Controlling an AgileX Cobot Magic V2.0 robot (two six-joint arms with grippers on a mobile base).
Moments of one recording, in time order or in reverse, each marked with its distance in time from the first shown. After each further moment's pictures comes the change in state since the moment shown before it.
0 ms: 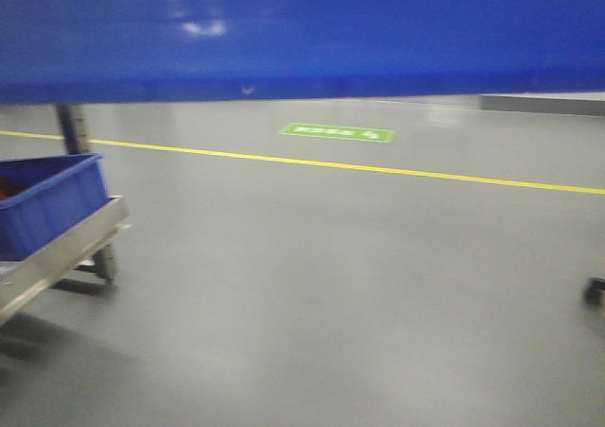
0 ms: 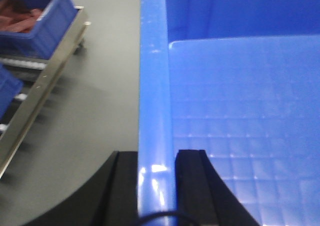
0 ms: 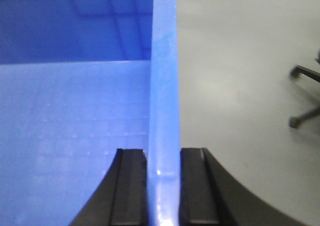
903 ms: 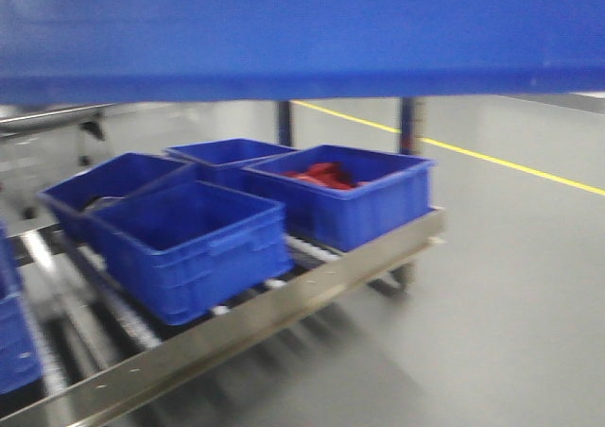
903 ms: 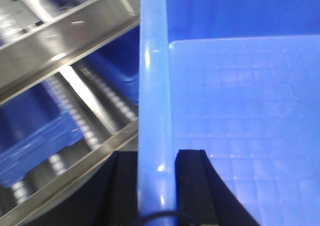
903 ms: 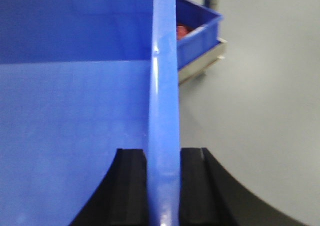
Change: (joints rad) left arm 0.000 0.000 0.000 0.001 0.000 0.000; right arm 0.000 0.000 0.000 0.000 0.000 0.000
